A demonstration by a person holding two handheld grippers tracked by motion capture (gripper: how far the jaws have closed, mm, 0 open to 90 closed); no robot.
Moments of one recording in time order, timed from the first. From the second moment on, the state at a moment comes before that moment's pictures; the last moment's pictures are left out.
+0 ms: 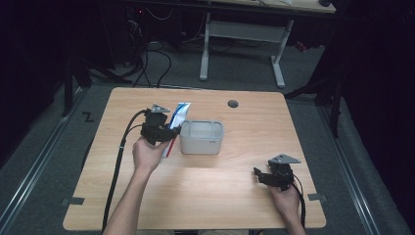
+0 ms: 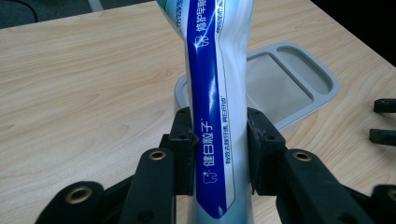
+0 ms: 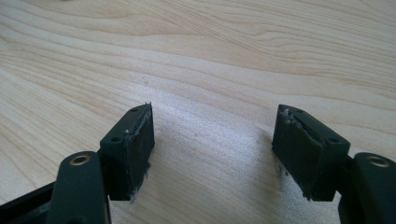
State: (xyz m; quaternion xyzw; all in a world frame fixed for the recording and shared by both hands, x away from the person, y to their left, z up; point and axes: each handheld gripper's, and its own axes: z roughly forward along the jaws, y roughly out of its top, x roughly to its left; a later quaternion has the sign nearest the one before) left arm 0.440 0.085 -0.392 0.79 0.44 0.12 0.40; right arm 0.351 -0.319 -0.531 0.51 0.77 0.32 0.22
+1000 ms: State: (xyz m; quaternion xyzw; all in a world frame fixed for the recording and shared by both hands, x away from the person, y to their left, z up) left arm 0.483 0.011 -0.368 0.81 0.40 0.13 0.42; right arm 0.351 -0.319 -0.531 0.51 0.77 0.32 0.22
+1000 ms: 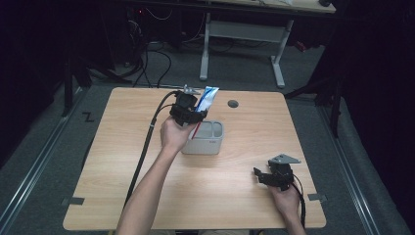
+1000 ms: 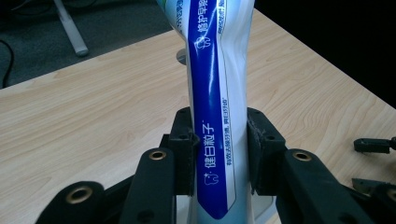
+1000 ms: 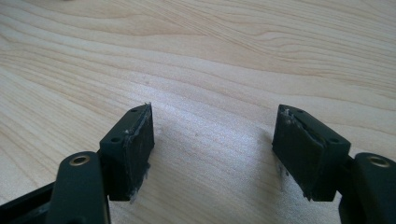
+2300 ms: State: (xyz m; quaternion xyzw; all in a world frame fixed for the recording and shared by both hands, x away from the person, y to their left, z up) left arm 0.515 -0.017 -0.386 0.79 0.41 0.15 0.44; right arm 0.351 -0.319 -0.531 0.51 0.77 0.32 0.22
